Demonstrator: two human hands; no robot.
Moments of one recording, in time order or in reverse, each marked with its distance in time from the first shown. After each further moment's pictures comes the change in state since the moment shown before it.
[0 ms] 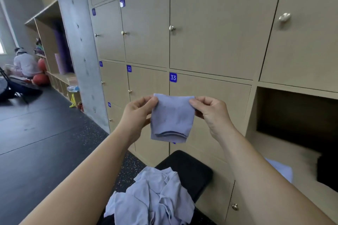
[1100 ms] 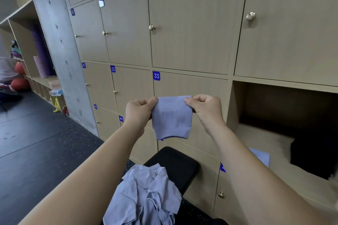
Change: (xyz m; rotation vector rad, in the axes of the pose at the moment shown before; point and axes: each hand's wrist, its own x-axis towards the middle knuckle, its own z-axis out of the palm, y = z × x) left_hand -0.001 -0.004 0.062 0.157 0.158 -0.081; right_hand -0.010 -0.003 -0.041 -0.155 0.187 -0.026
